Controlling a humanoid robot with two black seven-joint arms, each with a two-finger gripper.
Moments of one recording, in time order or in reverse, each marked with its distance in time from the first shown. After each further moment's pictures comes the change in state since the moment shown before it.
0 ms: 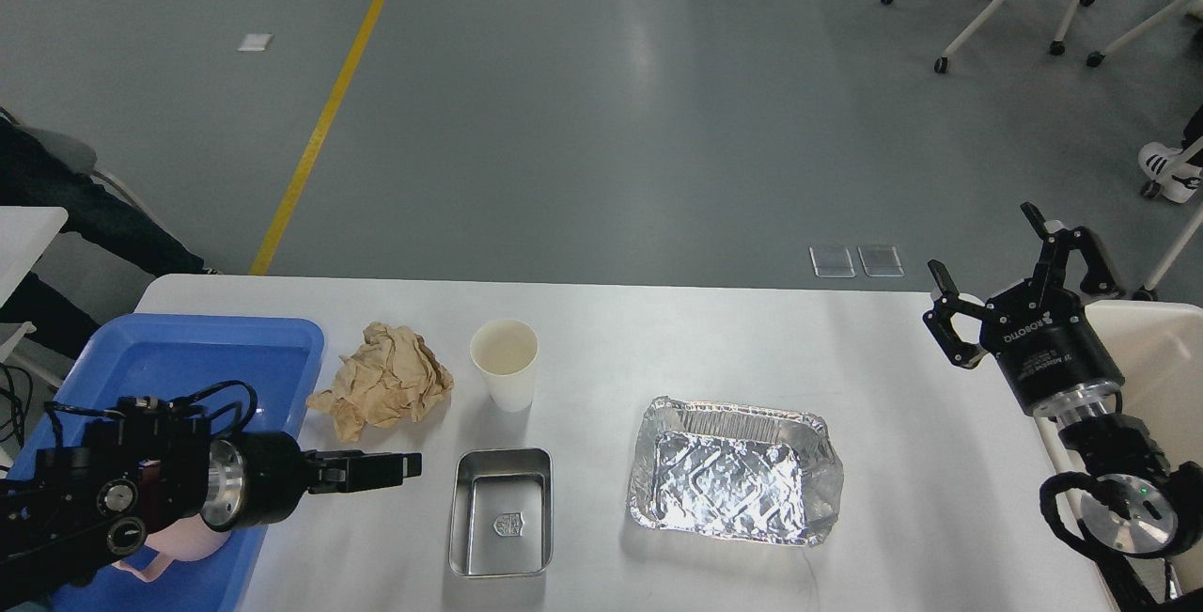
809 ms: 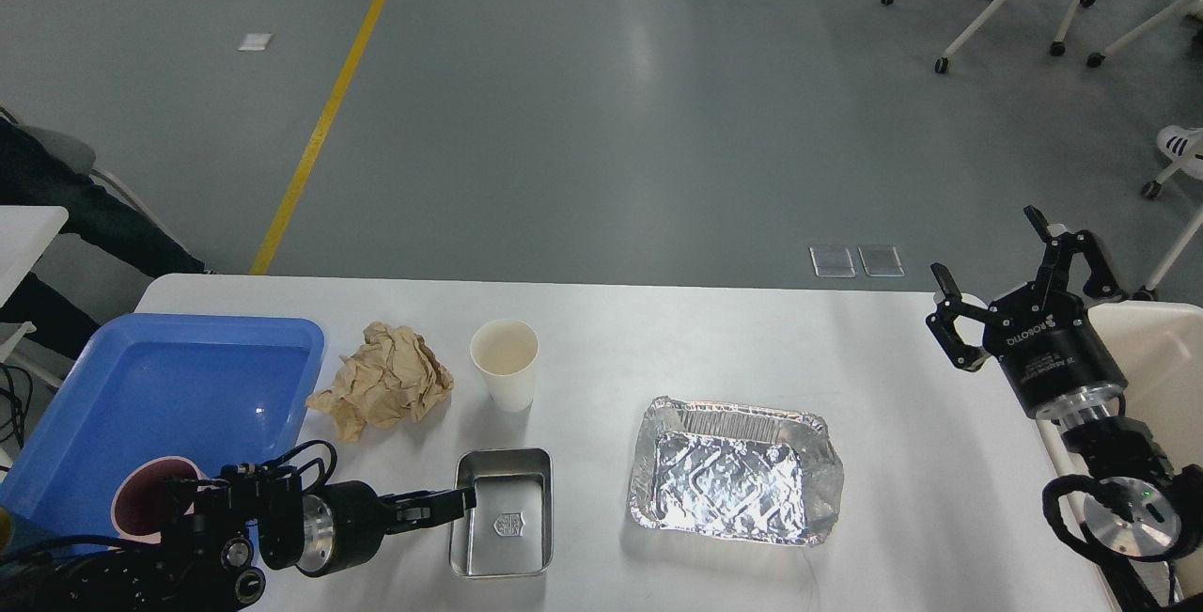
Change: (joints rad) left arm 0.097 -0.236 0.002 0.198 0.009 0.108 -0.005; right arm -0.004 -0.002 0.003 0.000 0.000 0.000 0.000
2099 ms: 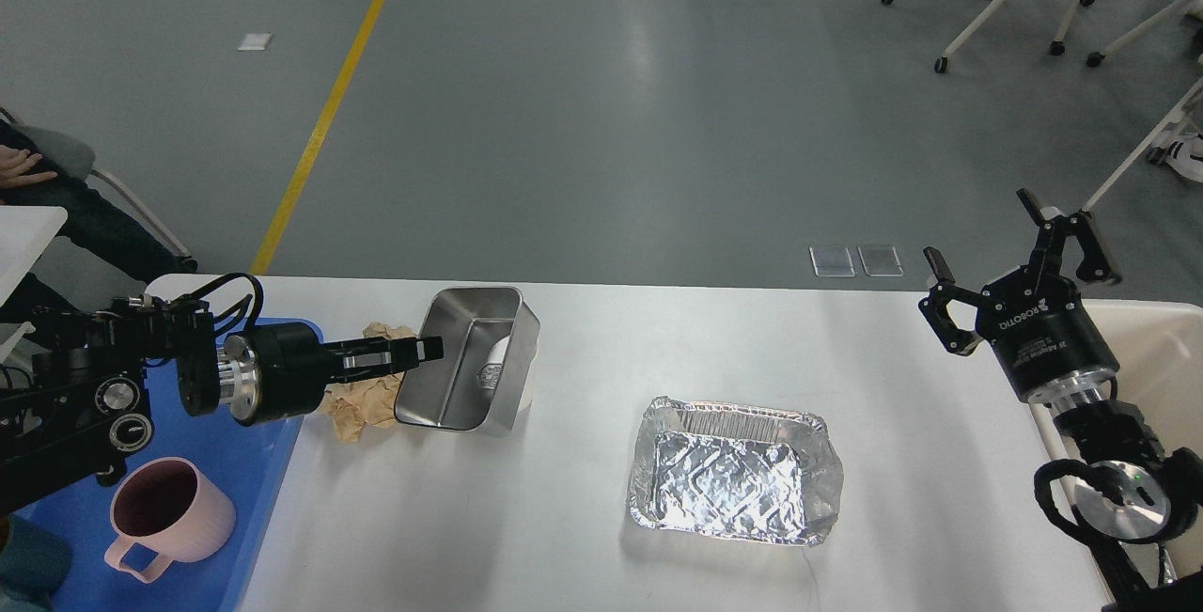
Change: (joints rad) left arm -0.259 0.313 -0.129 -0.293 -0.125 -0.164 -0.064; right arm 0.040 0.010 -0.005 0.000 -0.024 -0.005 -0.001
